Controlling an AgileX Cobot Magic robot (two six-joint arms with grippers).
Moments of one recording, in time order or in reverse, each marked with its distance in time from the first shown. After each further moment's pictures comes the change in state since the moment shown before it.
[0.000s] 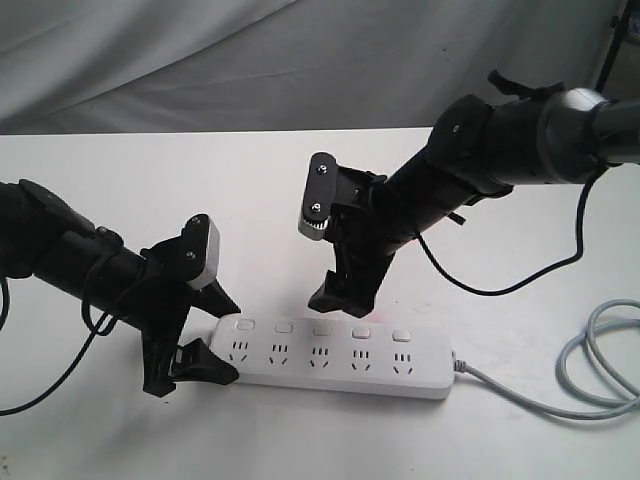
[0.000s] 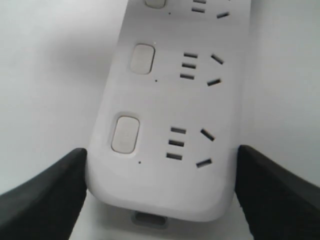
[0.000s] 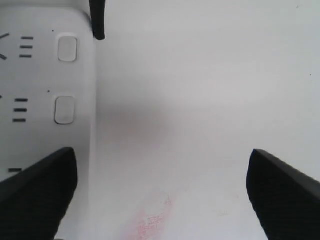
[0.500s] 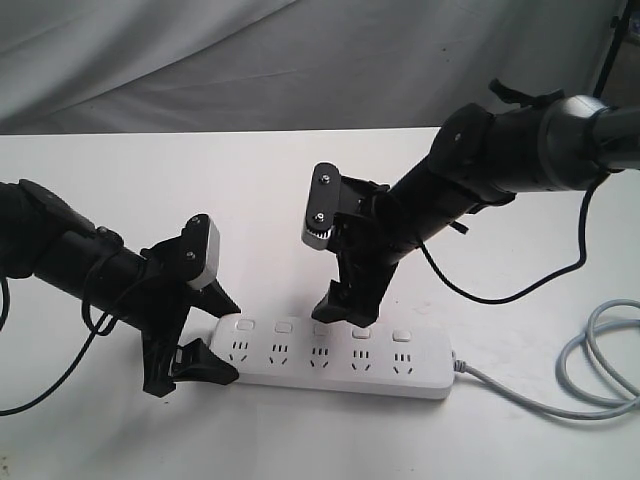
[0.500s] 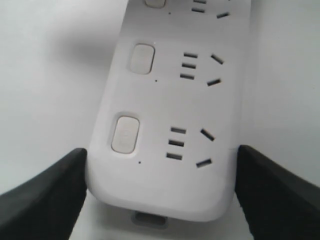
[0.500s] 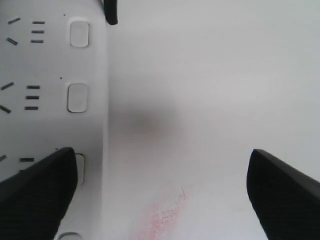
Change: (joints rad) left arm 0.000 0.000 0.000 0.000 0.000 0.000; right arm -0.006 0.000 0.025 0.004 0.003 -0.008
